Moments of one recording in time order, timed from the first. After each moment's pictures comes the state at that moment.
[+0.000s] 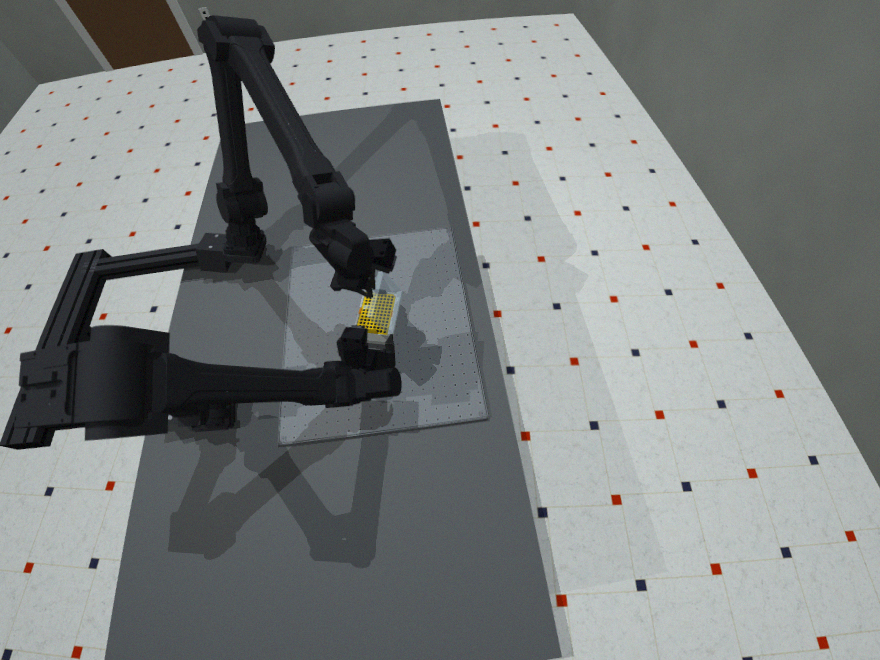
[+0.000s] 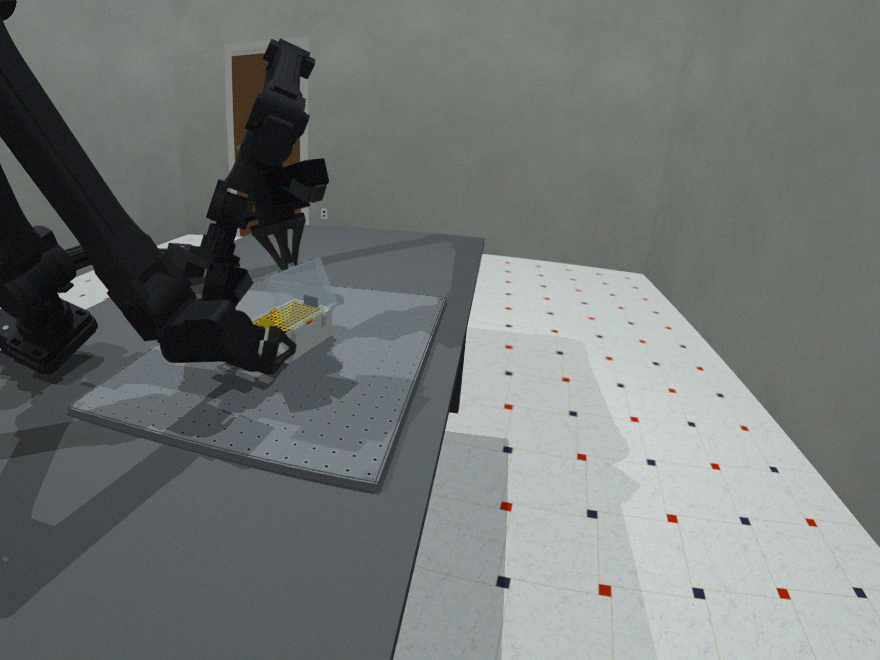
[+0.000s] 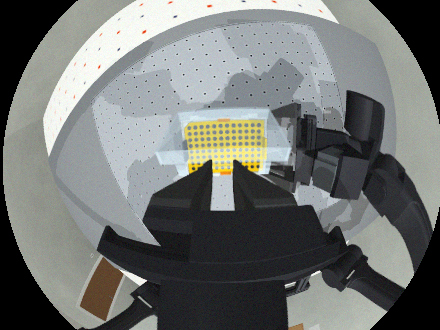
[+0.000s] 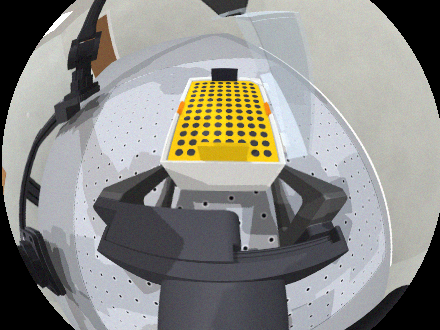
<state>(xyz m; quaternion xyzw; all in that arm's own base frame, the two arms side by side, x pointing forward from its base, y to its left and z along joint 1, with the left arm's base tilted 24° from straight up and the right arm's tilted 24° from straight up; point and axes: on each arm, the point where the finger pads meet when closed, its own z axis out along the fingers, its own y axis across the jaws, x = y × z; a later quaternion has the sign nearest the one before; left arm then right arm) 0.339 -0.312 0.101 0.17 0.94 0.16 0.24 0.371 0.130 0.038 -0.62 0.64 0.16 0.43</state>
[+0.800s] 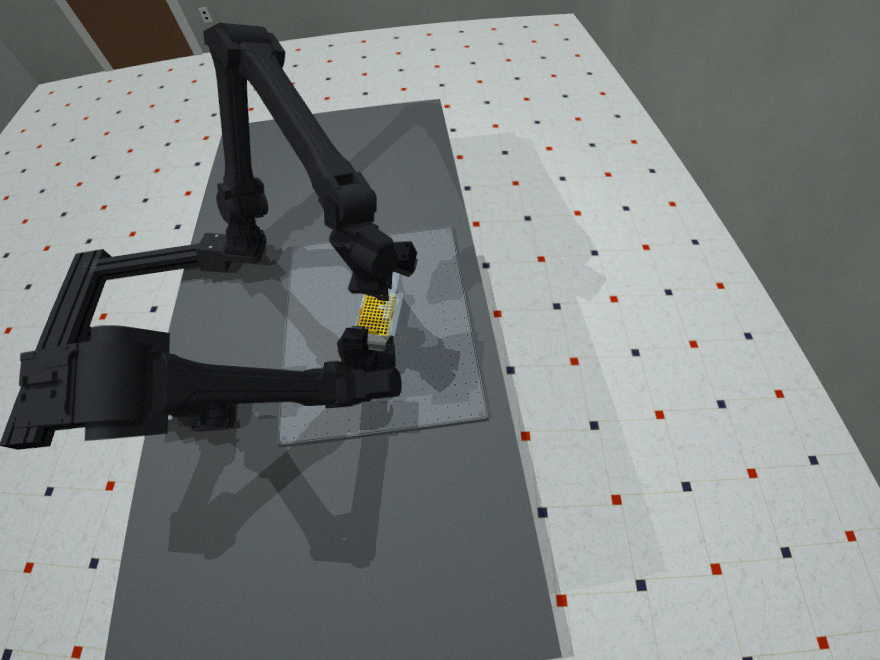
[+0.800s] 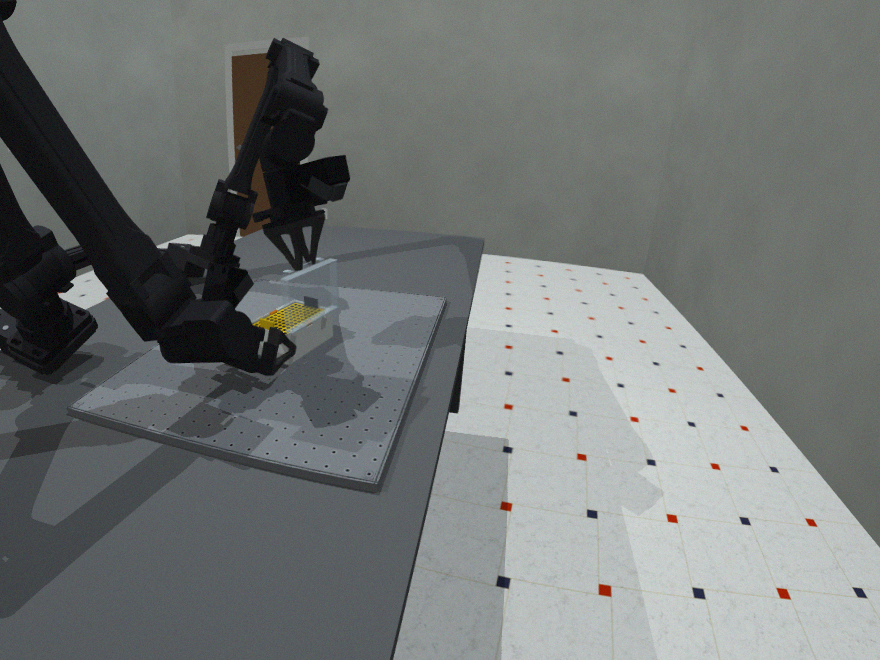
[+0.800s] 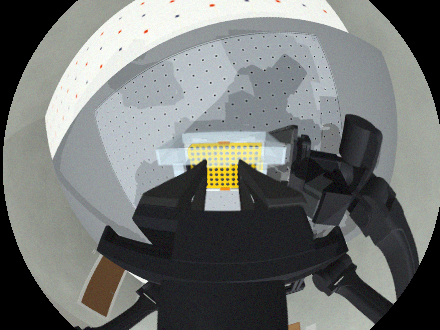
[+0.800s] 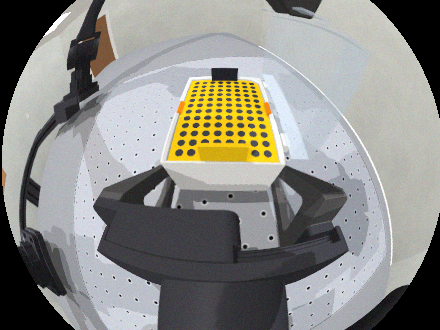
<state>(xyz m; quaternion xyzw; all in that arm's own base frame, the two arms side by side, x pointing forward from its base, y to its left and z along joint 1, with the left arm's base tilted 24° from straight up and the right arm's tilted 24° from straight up) 0.373 -0.330 0.113 0.16 0.94 0.18 0.22 0.372 0.129 0.037 -0.62 0.64 0.15 0.43</state>
